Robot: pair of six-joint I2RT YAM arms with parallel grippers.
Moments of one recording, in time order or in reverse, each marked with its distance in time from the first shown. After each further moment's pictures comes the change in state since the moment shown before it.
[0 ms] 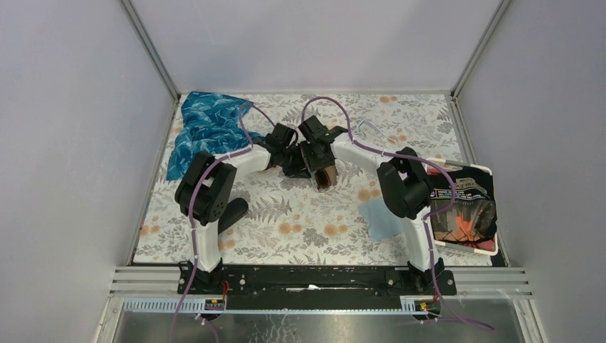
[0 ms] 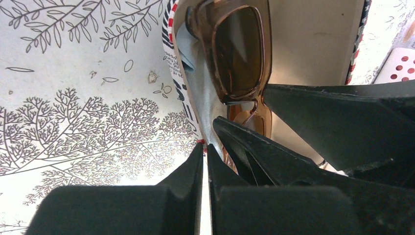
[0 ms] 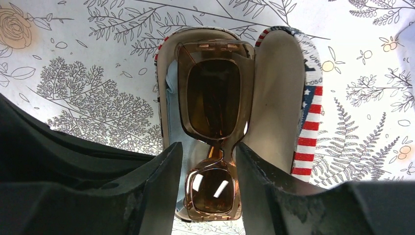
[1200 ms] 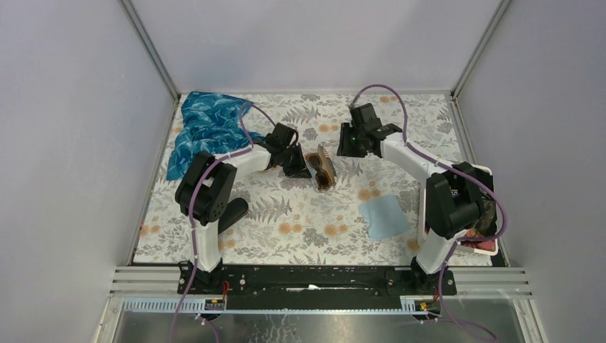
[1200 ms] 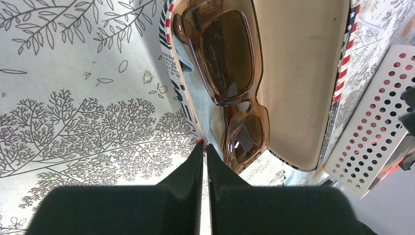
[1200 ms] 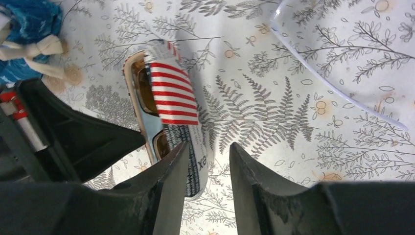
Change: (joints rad) left arm 0.001 0.000 0.000 0.008 0.013 0.003; right arm -0.212 -0.373 -0.315 0.171 -0.167 0.112
